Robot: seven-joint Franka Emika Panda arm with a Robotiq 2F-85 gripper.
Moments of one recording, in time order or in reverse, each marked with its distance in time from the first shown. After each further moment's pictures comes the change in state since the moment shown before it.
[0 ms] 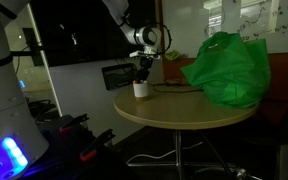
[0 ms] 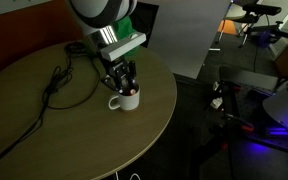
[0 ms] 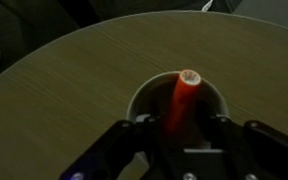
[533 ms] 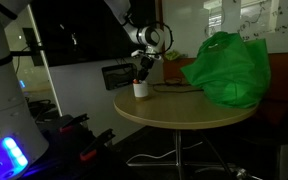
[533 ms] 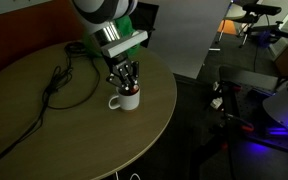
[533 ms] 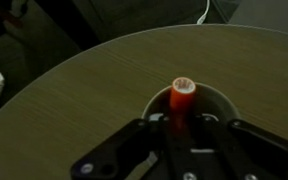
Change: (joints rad) arm -0.017 0.010 -0.017 0.017 0.054 -0.082 0.039
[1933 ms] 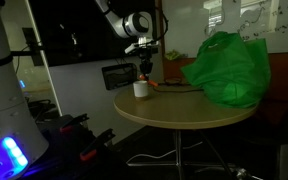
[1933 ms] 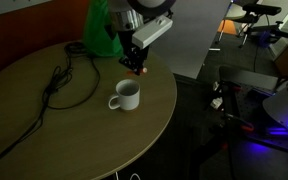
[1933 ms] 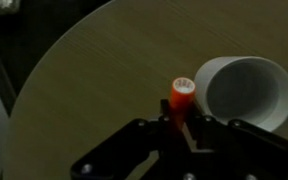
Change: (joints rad) arm 0.043 -0.351 -0.047 -0.477 -0.278 0.462 0.011
